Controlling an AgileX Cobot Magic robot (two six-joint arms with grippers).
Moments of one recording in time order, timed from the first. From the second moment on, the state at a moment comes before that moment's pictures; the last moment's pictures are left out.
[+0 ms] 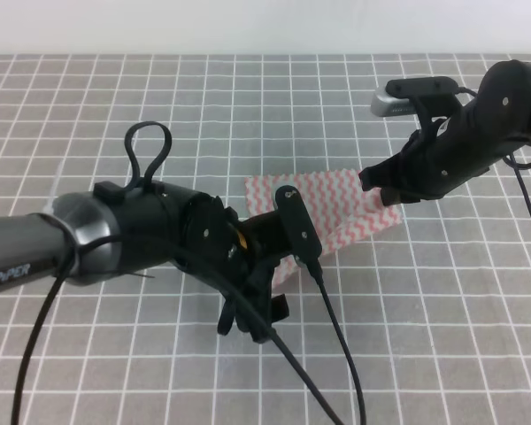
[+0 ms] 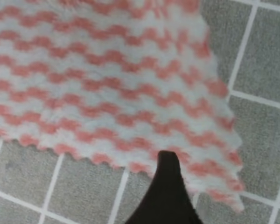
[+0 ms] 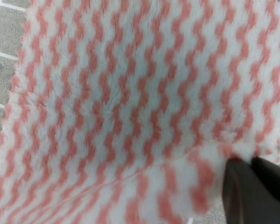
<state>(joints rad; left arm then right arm) -0.68 1.80 -1.12 -0.21 0.44 0.88 0.33 1.87 -1.42 0.25 0.72 -0.08</state>
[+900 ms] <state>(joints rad) -0.68 1.80 -1.12 -0.21 0.31 0.87 0.33 1.87 -1.42 0.23 0.71 -0.08</state>
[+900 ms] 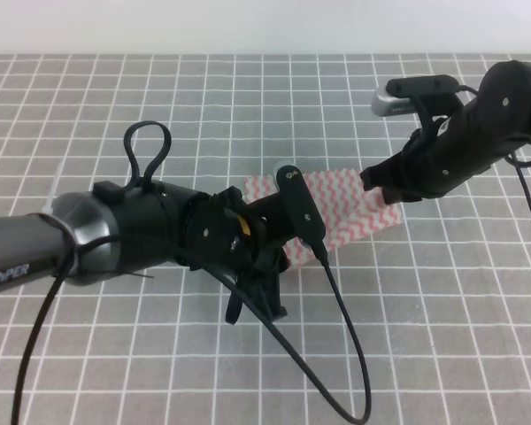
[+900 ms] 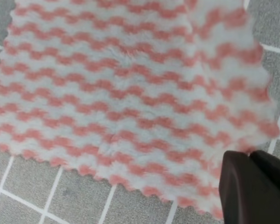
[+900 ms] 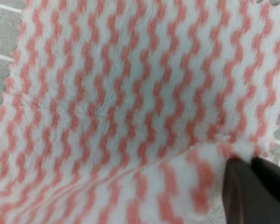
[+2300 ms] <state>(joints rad) -0.62 1.87 -1.26 -0.16 0.33 0.74 0.33 1.92 -1.43 0.19 0.72 -0.08</state>
